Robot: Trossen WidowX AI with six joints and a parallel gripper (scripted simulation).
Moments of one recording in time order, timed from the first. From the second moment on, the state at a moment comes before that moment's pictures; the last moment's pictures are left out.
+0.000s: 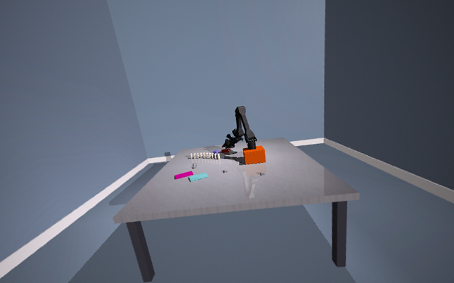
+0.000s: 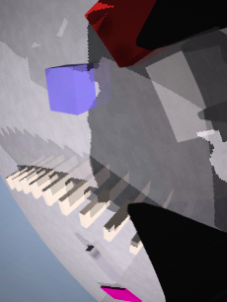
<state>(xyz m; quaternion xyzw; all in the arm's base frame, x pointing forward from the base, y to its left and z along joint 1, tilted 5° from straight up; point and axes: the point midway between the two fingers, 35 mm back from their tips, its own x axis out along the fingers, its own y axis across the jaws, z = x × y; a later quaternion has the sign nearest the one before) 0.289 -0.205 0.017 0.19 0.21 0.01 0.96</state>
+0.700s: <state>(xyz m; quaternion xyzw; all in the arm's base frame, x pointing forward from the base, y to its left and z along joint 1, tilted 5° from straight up) 0.283 -0.181 0.027 0.44 0.47 -0.28 0.71</state>
